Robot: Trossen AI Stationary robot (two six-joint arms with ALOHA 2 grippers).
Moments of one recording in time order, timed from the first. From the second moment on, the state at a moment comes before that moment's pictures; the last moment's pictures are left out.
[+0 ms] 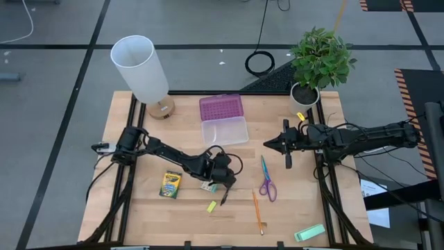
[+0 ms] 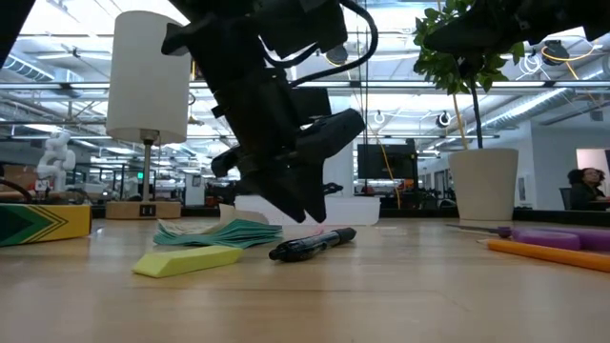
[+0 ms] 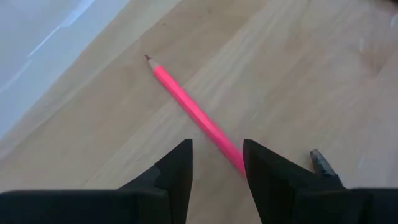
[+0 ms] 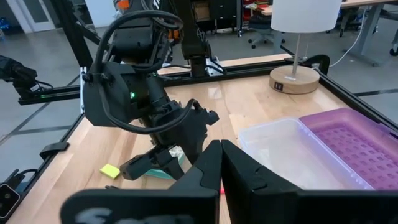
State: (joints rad) left arm -0.23 2.05 1.32 -0.40 -0.45 -0.89; right arm 0.06 0.71 0.44 0.05 0.08 0.15
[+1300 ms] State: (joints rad) left arm -0.24 2.14 1.32 -0.21 -0.50 -0.72; right arm 0.06 0.71 0.44 0.03 0.08 0.15
